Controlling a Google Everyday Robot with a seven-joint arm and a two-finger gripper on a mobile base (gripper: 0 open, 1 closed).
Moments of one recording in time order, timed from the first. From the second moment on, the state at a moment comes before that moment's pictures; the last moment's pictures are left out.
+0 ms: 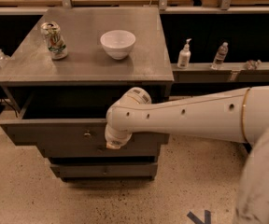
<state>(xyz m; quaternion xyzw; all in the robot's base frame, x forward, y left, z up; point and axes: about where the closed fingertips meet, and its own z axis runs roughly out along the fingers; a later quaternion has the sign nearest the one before) 0.563 0.070 0.605 -0.67 0.71 0.01 0.19</state>
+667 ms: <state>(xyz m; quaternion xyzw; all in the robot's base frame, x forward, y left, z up) 0.629 0.064 0.603 -0.66 0.73 0.02 0.21</state>
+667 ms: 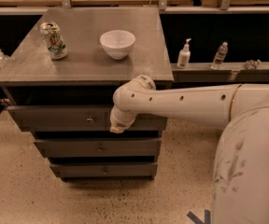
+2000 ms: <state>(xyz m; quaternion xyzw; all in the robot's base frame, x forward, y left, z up) 0.611 0.065 0.618 -0.67 0.69 0.03 0.27</state>
